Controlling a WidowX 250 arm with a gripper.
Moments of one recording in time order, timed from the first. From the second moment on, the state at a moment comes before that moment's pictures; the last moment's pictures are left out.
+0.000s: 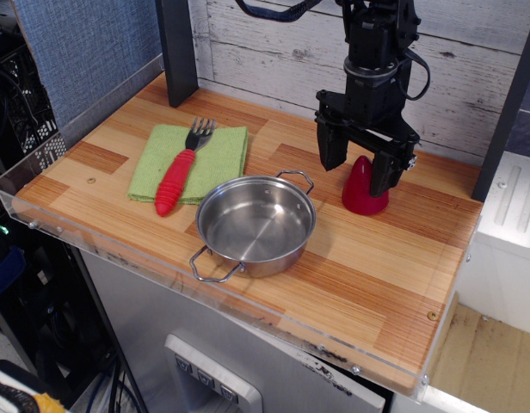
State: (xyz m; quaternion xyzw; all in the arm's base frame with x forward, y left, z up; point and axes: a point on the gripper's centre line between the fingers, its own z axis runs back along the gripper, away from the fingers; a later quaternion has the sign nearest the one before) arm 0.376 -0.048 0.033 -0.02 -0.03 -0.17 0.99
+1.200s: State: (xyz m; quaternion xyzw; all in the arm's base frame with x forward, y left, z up) arm 0.369 -0.031 0.054 -0.05 -0.03 -0.12 0.99
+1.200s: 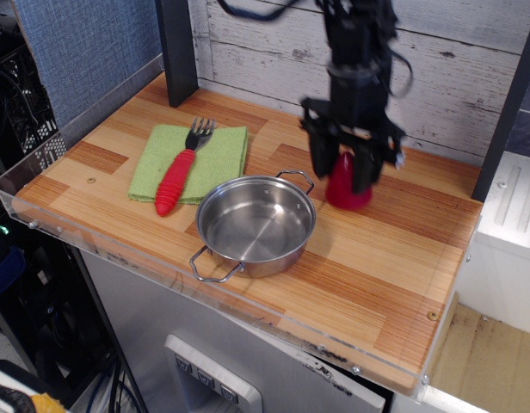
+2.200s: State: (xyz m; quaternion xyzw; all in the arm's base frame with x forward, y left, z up) arm 0.282 0.010 0.092 -0.04 -0.07 -0.07 0.99
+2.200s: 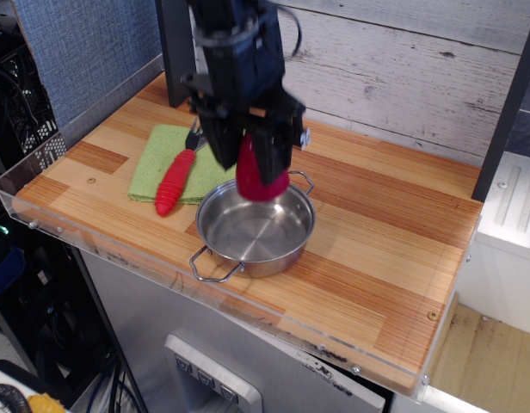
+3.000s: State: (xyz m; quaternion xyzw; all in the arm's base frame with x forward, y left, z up) arm 0.288 0.018 0.021 0.01 -0.01 -0.04 1.00
